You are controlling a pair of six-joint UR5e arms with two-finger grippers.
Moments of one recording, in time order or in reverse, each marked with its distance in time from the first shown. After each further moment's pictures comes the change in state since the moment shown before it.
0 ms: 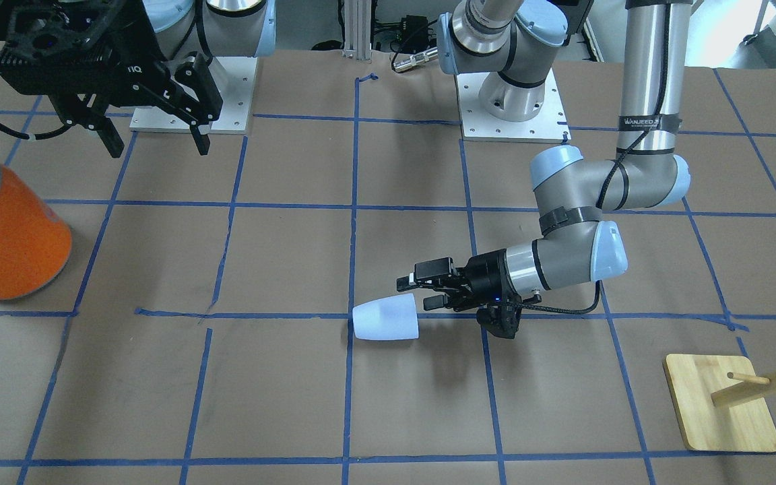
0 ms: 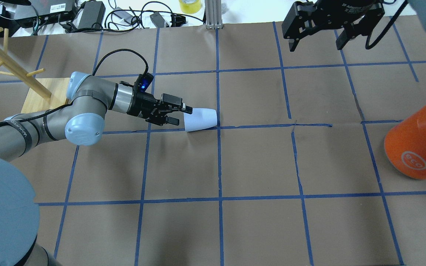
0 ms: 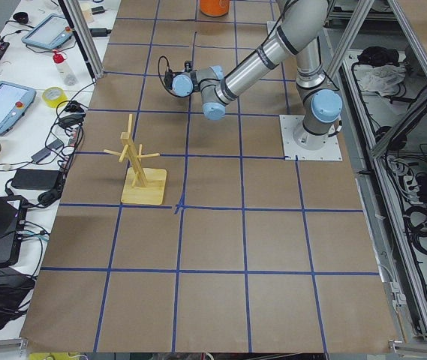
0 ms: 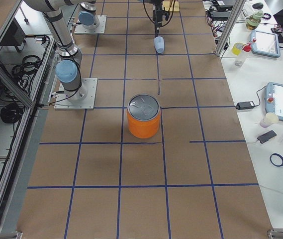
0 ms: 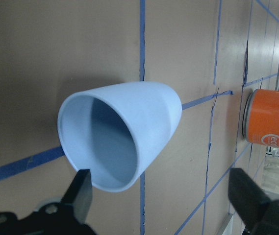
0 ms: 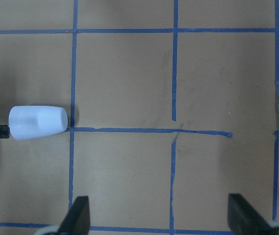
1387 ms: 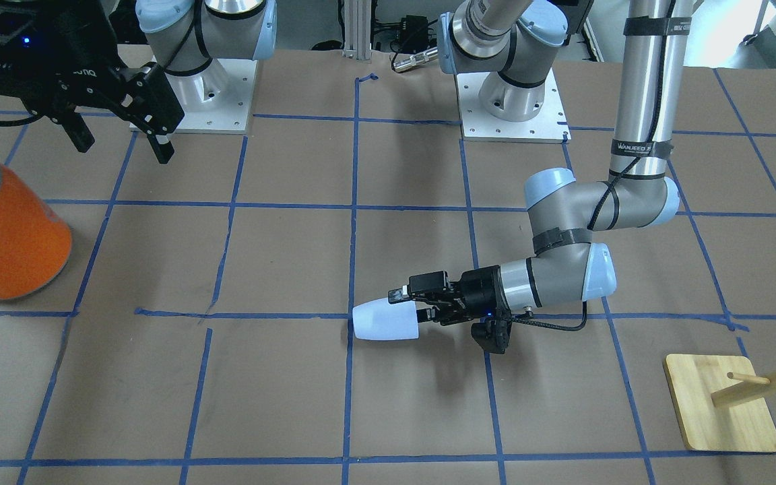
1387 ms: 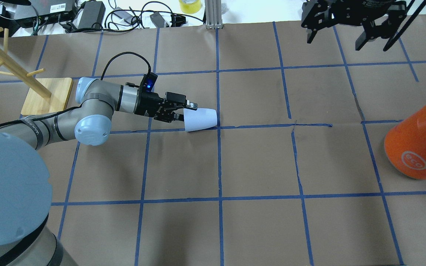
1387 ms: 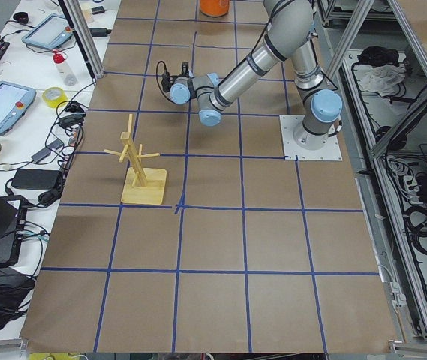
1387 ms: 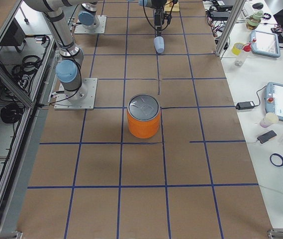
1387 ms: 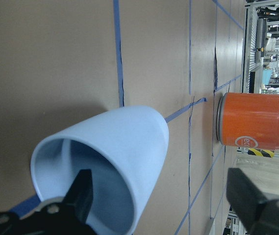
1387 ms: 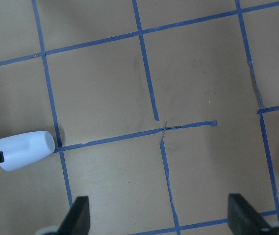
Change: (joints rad) left arm -0.006 -0.082 0.024 0.047 -0.098 0.026; right arm -0.062 -0.007 0.000 0.014 -0.006 0.168
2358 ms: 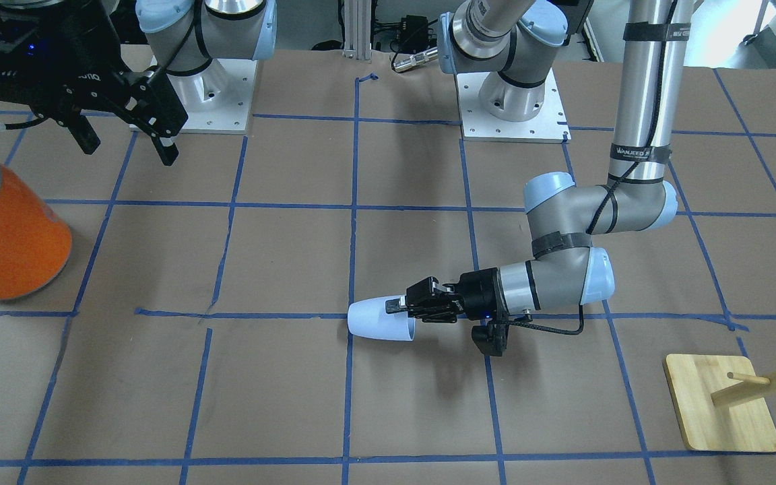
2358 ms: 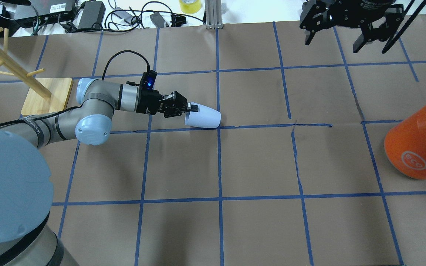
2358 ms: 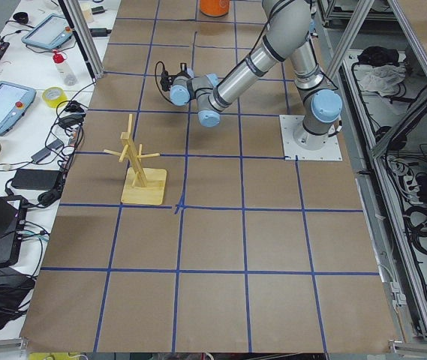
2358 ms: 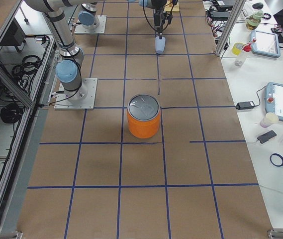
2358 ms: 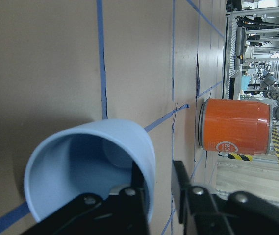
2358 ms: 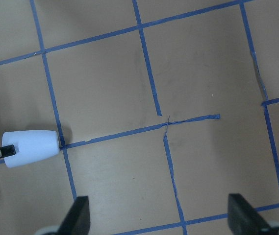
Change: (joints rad) left arm 0.000 0.002 0.005 -0.003 -0.084 -0.049; right arm -0.001 0.004 0.000 0.008 0.012 0.005
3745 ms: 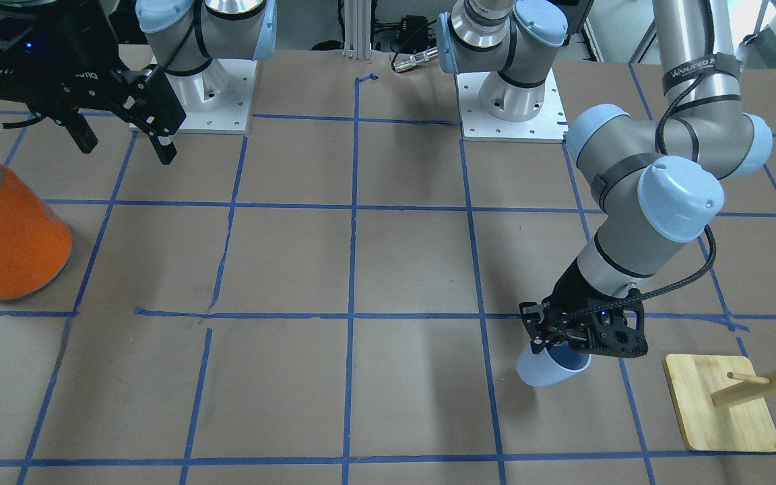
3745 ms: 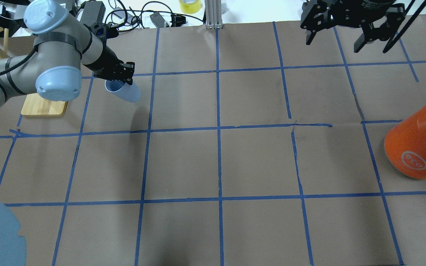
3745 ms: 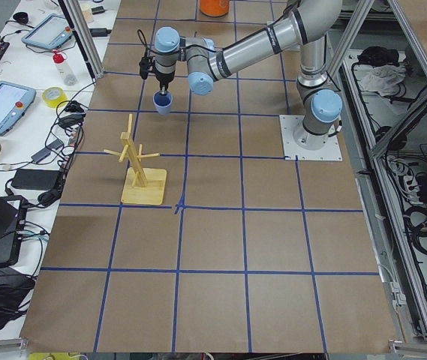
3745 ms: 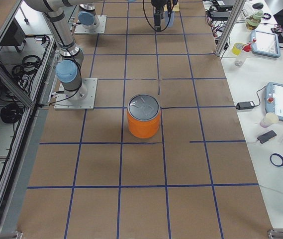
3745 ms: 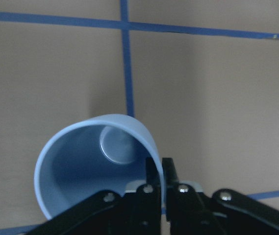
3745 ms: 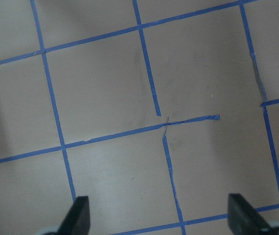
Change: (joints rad) left arm -0.006 0.180 0.254 -0.010 0.998 -0.065; right arm -0.003 -0.001 0.000 0.001 0.001 -0.008
